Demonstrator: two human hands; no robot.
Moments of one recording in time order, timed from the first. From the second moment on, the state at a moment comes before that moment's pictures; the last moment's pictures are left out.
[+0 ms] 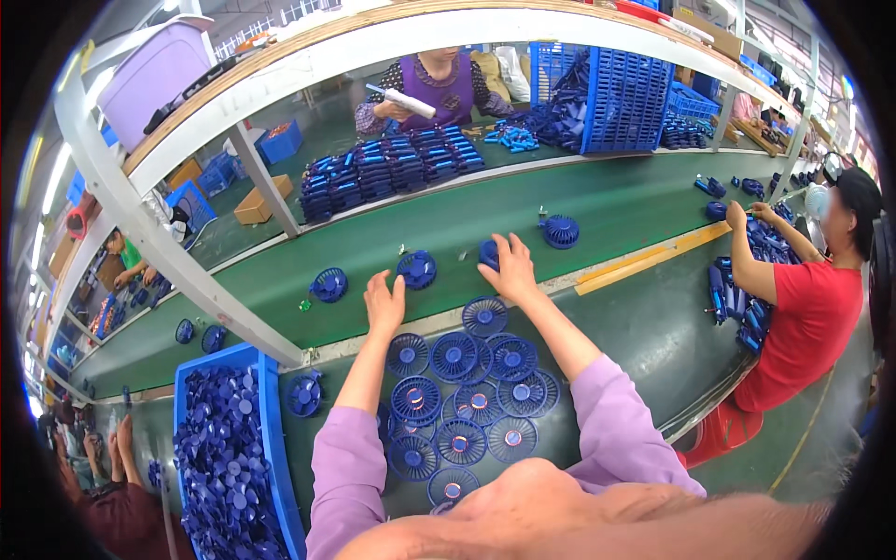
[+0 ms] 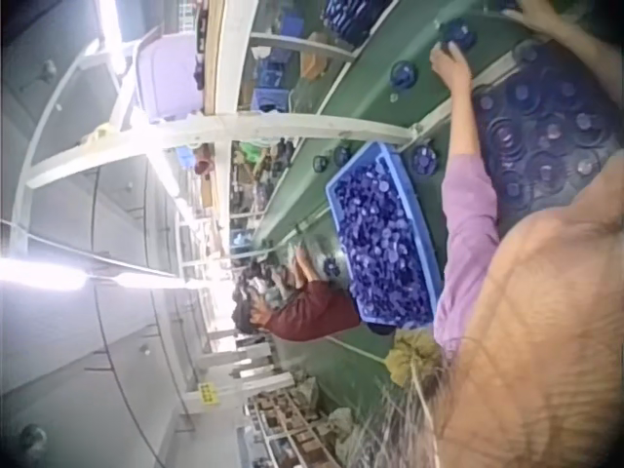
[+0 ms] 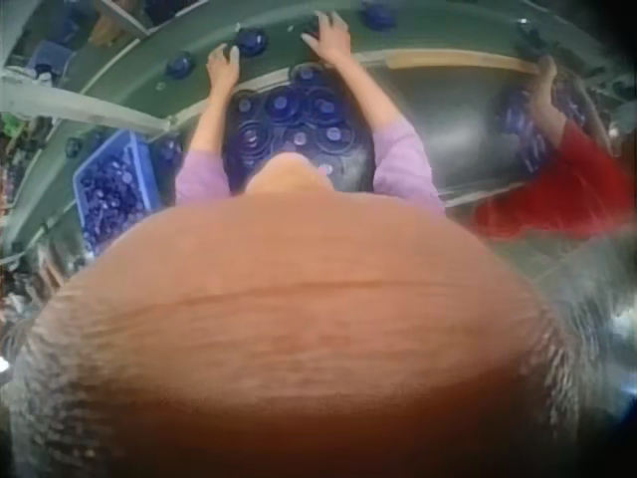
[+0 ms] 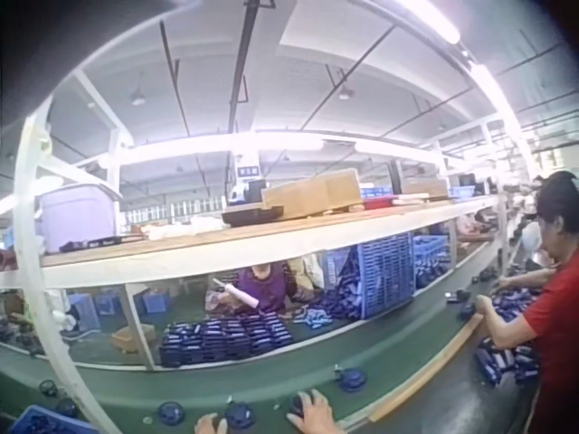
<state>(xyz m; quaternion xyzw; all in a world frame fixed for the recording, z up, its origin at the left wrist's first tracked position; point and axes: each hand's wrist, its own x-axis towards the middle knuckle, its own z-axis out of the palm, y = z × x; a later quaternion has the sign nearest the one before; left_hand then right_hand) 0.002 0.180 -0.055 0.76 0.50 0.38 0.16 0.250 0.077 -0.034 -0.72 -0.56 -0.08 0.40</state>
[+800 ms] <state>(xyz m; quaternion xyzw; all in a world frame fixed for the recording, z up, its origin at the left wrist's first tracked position) -0.016 0.138 -0.021 0.31 0.30 0.51 0.74 0.250 0.023 -0.013 -0.50 -0.63 0.35 0.47</state>
